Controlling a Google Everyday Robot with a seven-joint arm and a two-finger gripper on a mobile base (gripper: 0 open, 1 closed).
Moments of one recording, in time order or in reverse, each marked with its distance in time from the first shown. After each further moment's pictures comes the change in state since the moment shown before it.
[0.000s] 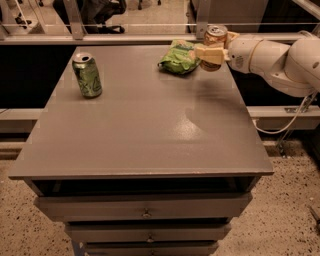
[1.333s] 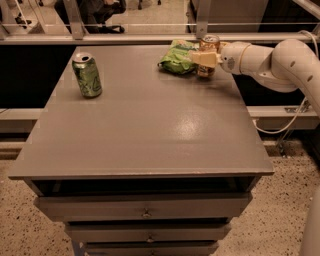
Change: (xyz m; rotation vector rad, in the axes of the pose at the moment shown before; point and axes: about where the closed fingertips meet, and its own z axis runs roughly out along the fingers) arm 0.053 -0.032 0.036 -0.022 0.076 0.139
